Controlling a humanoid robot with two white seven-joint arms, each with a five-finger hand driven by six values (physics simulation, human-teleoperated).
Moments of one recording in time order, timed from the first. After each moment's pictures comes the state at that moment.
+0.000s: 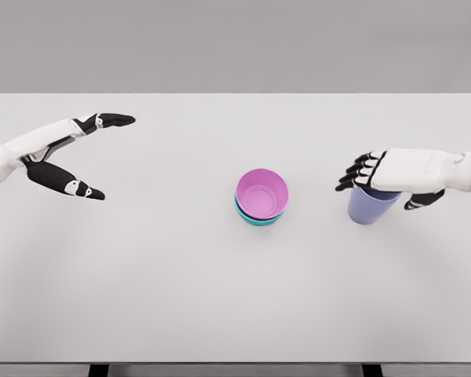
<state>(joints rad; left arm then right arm) -0.51 0.92 -0.62 -1.41 0.56 -0.61 -0.61 -0.67 -1.02 0.73 -1.60 0.35 -0.61 0.61</state>
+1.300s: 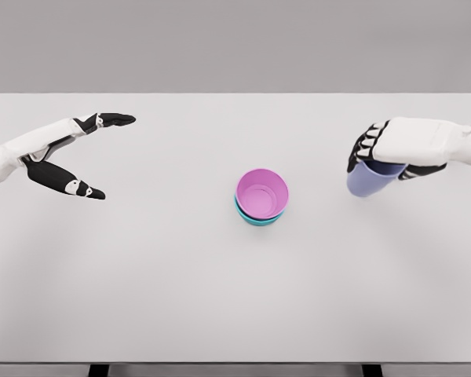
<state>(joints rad) -0.51 0.92 -0.62 -1.42 0.56 -0.61 -0.61 -0.73 -1.00 0.67 -1.60 0.35 -0.61 0.61</state>
